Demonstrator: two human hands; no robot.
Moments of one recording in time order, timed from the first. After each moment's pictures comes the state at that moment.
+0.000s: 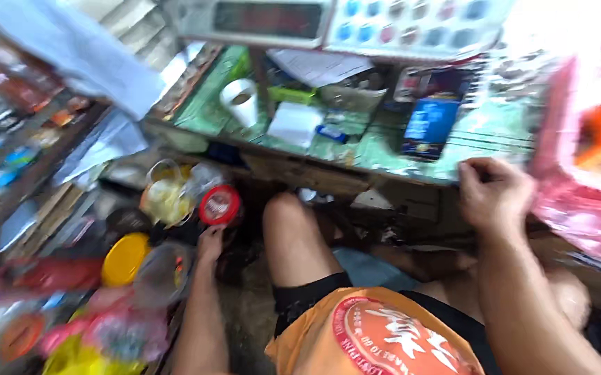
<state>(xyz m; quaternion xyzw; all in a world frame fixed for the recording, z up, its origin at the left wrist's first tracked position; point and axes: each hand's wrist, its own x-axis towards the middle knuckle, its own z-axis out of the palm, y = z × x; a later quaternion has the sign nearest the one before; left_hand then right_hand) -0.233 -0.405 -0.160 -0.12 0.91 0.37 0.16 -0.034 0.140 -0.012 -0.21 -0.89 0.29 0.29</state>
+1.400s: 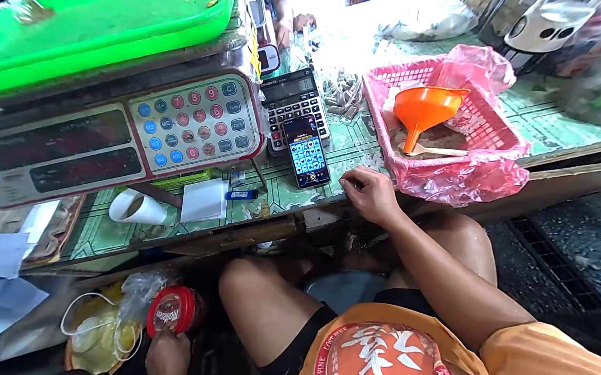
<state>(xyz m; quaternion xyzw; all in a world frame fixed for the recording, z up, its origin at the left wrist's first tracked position) -0.243 -0.368 -0.133 0.04 1.00 0.00 0.06 -0.039 0.149 -0.026 -0.23 -0.87 0.27 0.35</state>
